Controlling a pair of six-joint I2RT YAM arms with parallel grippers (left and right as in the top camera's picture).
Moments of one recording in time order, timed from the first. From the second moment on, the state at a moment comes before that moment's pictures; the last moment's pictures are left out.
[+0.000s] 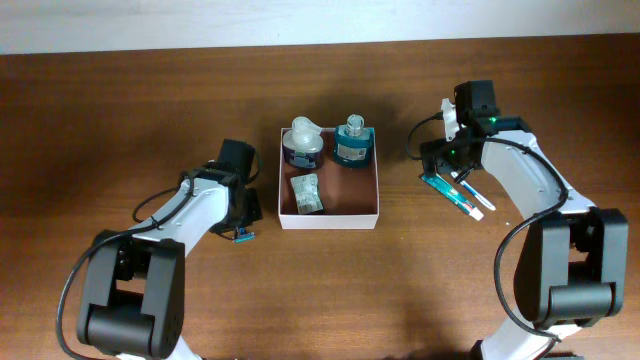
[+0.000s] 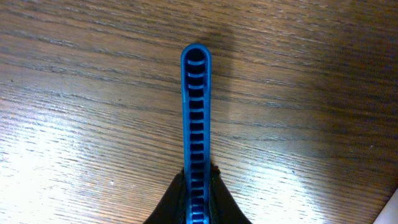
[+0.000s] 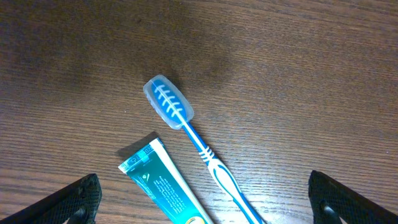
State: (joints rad) left arm -0.23 1.81 1.03 -0.65 -0.10 -0.47; right arm 0.02 1.86 1.32 -0.70 0.07 -0.11
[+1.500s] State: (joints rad) left arm -0.55 1.62 1.06 -0.40 -0.11 -0.44; right arm 0.02 1.86 1.32 -0.70 0.07 -0.11
